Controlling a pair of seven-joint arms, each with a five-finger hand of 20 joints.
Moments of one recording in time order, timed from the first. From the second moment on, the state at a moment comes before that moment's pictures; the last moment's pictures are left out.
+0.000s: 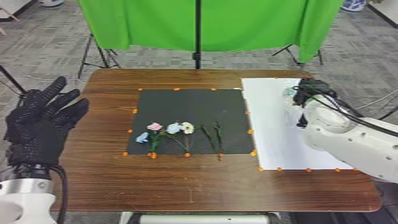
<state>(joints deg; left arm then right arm) 136.9 -51.0 -103.7 -139.5 26.4 24.4 21.8 -31.2 -33.2 4.3 -88.8 -103.2 12.6 50.2</state>
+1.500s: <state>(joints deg) 136.5 -50.9 -104.2 -139.6 26.5 24.5 20.5 -23.1 -58.4 -9.0 -93.6 -108.4 11.4 45.6</state>
